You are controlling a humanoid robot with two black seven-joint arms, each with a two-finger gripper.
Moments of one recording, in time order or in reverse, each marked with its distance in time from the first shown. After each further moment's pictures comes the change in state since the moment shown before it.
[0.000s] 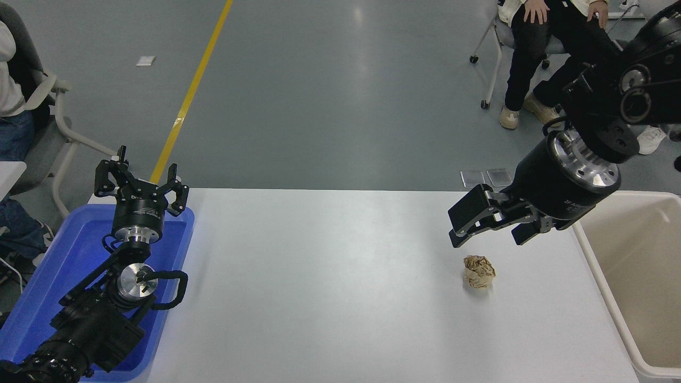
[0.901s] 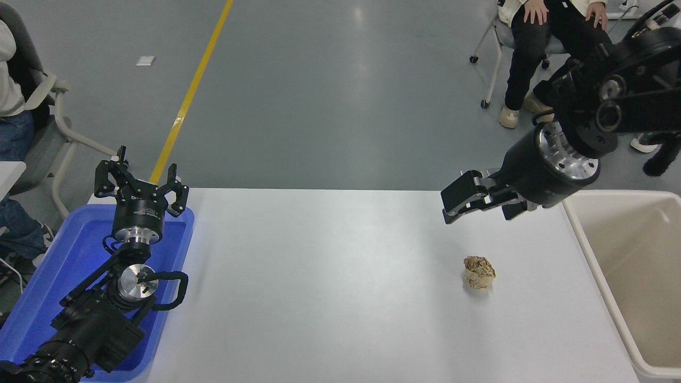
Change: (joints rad) left arm 0.002 -0.002 -0.002 0.000 0.000 -0.001 -0.002; right arm -0.209 0.055 -0.006 -0.119 -0.016 -0.292 -0.001
